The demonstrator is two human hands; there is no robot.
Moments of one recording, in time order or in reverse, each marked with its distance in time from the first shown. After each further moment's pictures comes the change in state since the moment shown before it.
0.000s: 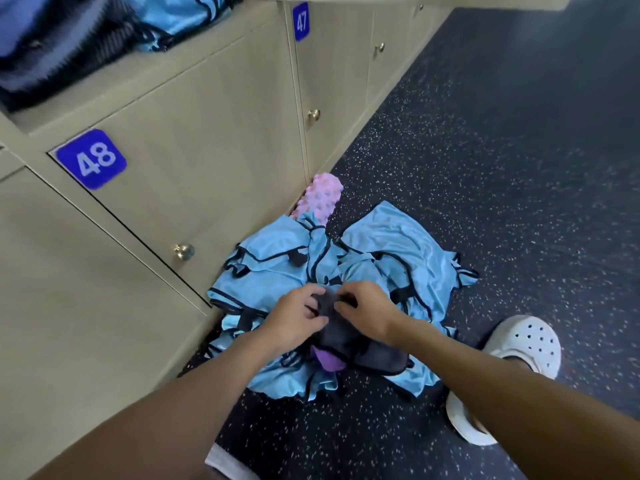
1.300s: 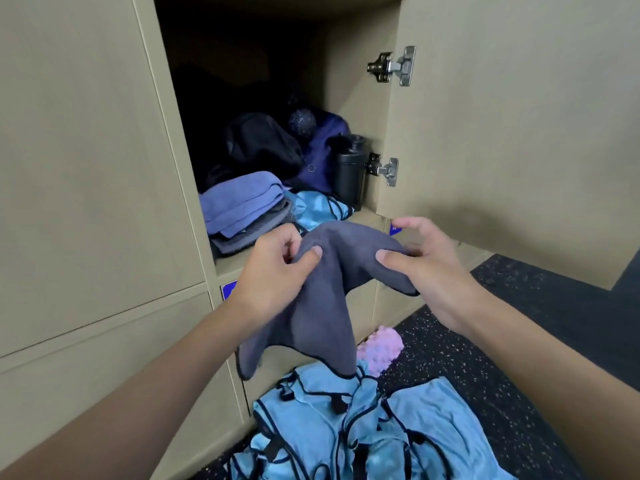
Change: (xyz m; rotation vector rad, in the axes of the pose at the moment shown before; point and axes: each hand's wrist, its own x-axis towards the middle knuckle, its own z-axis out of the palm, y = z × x) left_hand -0.106 0.220 -0.205 -0.142 0.975 0.367; right_hand 0.021 -0.211 -0.245 0.660 0.193 -0.357
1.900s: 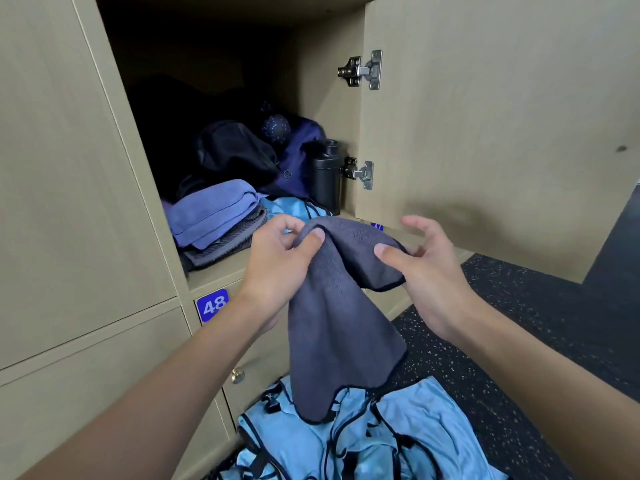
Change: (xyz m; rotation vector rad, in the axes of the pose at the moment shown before) left_hand 0.012 0.035 0.036 -0.414 0.006 -0.189; right_hand -0.004 0.005 -0.019 0.201 0.136 -0.050
